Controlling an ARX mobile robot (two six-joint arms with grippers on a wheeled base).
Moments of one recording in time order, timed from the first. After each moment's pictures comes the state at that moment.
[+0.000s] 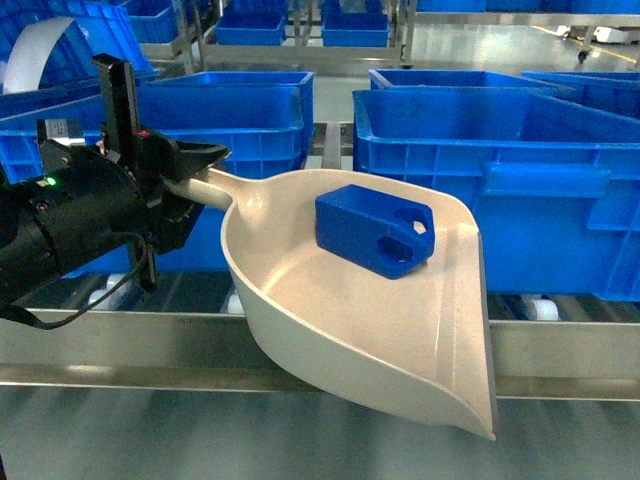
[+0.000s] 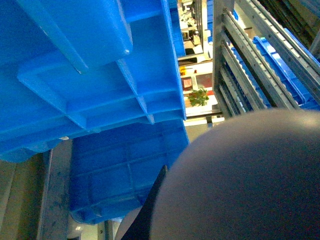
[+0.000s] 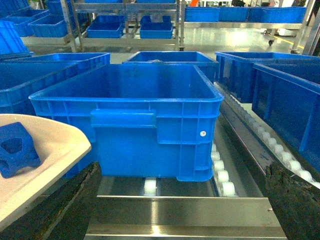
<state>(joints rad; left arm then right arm) -0.19 2.01 0.74 1.28 0.33 -1.39 0.00 0.60 0.08 0.51 0.00 0.00</state>
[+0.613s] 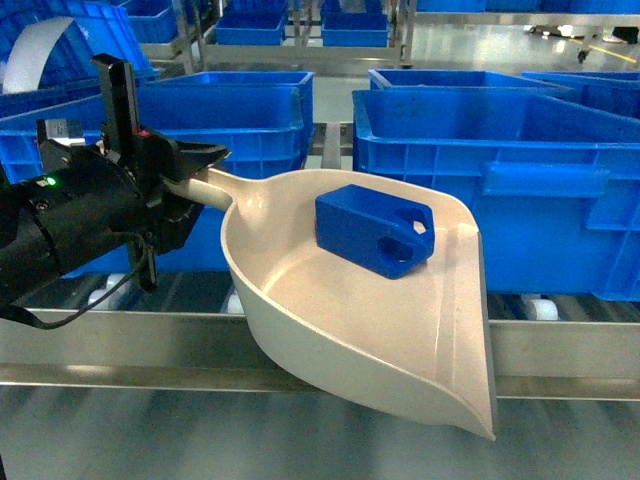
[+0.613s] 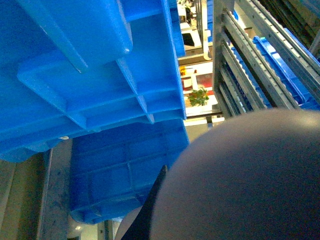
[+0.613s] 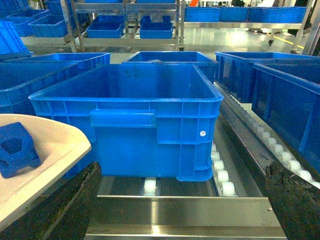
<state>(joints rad) -0.19 2.01 0.74 1.28 0.33 -1.39 0.00 0.60 0.08 0.51 0.00 0.00</state>
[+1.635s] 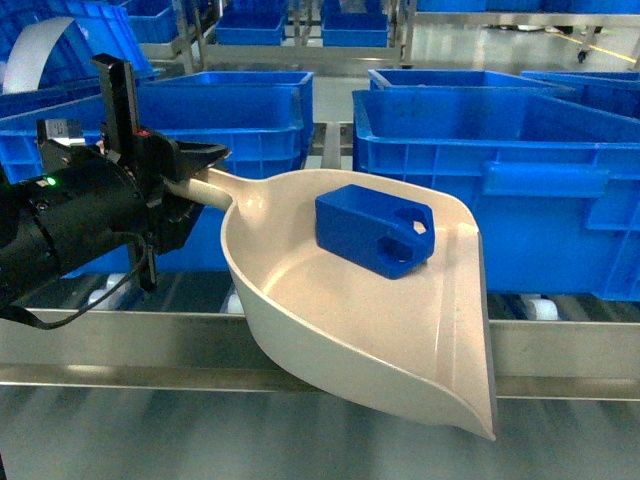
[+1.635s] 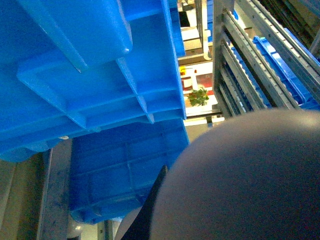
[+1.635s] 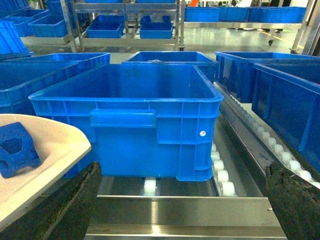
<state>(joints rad) -0.19 2.01 0.74 1.28 0.33 -1.39 0.00 0.60 0.08 0.51 0.00 0.00</state>
